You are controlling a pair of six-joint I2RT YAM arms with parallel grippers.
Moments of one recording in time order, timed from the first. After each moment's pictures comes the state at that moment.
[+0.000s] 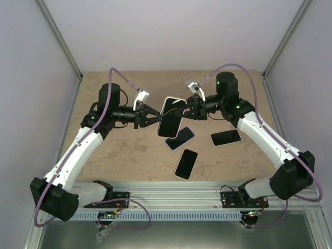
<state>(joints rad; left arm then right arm) -0.38 1.18 1.12 -0.38 1.13 -0.19 0.50 1.40 1.25 -0.16 -1.29 0.27</state>
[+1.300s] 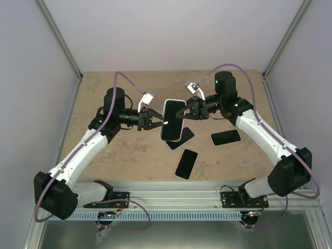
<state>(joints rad) -0.43 1.19 0.99 -0.07 1.22 -0.46 0.49 1.44 1.27 -0.18 -1.39 0.34</state>
